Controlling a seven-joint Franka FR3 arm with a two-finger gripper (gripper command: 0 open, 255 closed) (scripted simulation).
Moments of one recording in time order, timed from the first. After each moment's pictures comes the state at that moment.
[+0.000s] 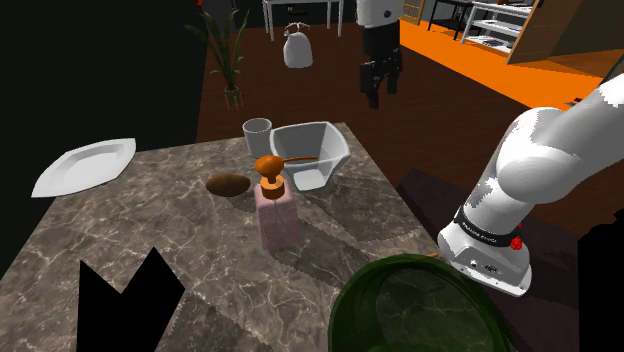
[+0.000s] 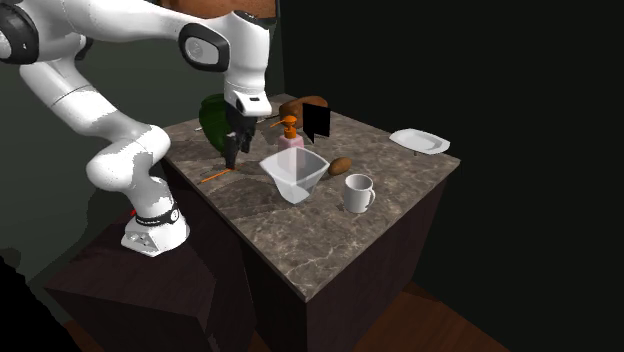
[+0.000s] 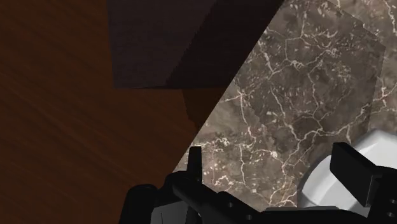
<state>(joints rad) 0.02 -0.57 0.03 -2.39 -0.01 1.60 0.07</state>
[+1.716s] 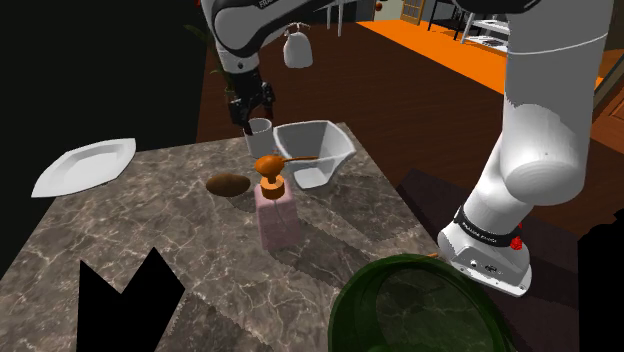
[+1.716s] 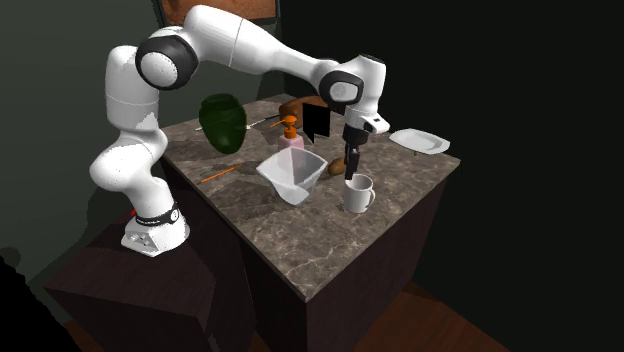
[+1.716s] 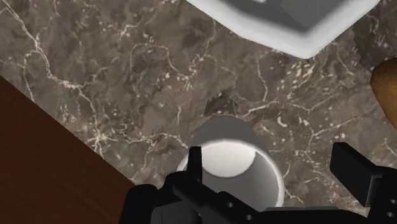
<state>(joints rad) 0.14 0.37 0.16 -1.62 -0.10 1.86 0.22</state>
